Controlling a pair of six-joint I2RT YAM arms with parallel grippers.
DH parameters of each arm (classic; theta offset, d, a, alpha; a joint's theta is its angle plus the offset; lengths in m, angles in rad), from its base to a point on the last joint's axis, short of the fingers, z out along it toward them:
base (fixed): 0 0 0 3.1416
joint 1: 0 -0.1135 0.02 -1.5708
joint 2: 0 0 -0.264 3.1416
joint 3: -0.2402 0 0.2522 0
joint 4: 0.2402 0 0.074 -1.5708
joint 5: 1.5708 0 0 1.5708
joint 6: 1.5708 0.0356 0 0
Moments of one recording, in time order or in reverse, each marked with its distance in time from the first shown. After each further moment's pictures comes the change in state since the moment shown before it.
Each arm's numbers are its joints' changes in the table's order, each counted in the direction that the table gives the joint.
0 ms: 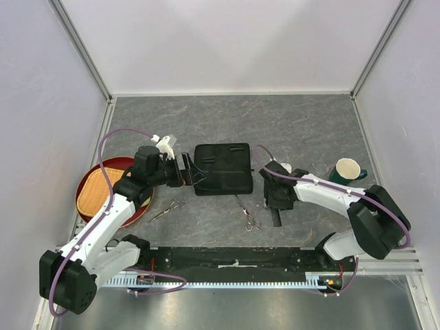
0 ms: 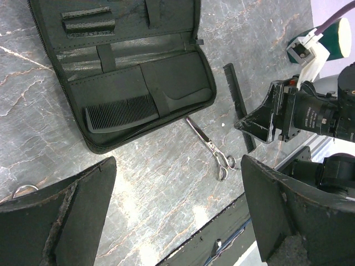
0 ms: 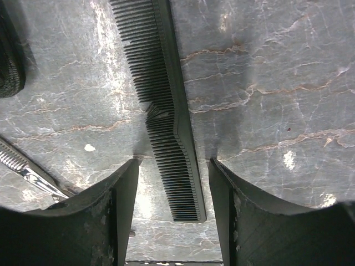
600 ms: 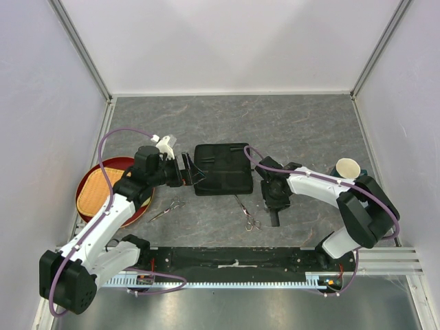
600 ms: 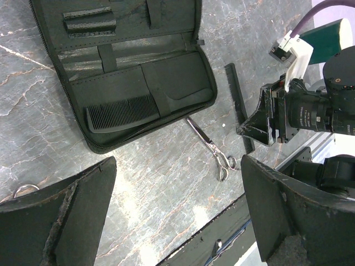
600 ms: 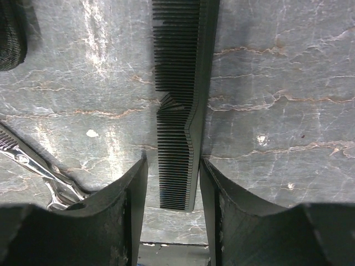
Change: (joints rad) left arm 0.000 0.000 0.000 0.000 -0.004 0.000; right arm 0.005 -0.118 -0.101 0.097 -0.097 -0.163
